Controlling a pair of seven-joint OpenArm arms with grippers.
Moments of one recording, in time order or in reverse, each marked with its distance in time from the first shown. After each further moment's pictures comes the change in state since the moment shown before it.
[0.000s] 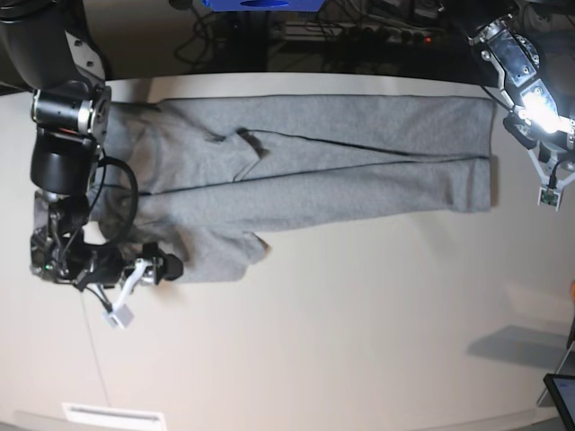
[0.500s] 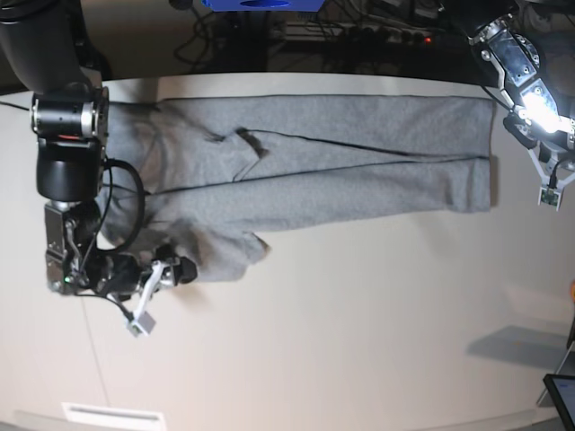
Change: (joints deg) left arm 0.0 0.0 0.0 0.1 0.0 0.0 0.0; right arm 1.7 -0.1 -9.2 -0.7 -3.4 0.1 5.6
